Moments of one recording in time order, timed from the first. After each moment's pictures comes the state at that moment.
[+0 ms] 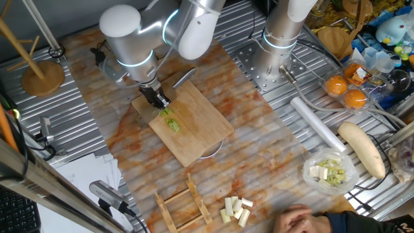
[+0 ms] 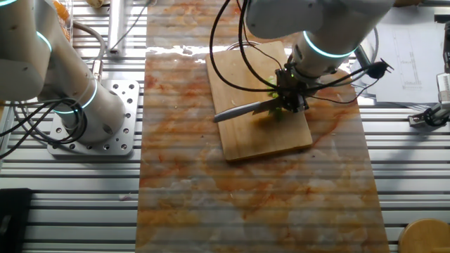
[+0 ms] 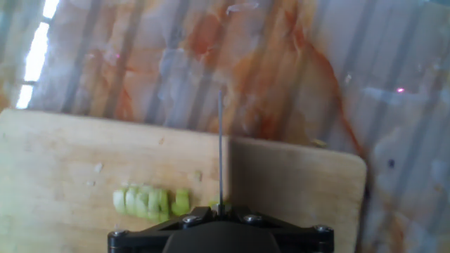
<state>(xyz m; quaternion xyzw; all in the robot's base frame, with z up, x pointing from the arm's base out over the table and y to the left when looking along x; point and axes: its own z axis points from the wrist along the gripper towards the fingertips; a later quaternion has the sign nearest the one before) 0.512 0.023 0.041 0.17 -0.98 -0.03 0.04</state>
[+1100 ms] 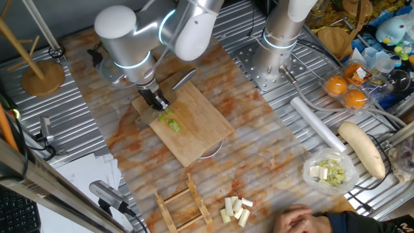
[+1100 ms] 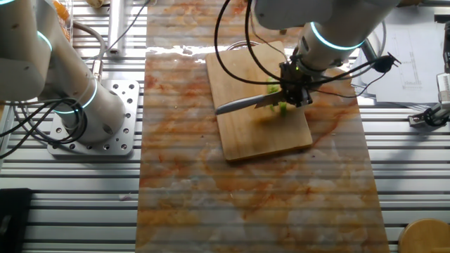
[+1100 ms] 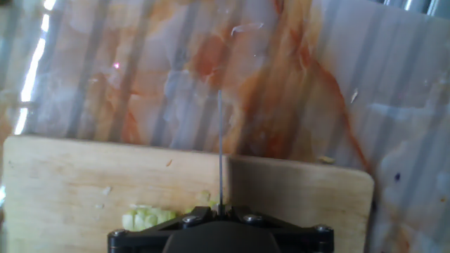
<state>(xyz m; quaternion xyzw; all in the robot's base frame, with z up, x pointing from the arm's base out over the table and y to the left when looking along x) 0.513 0.025 0.062 0.16 -0.98 -0.03 0.05</state>
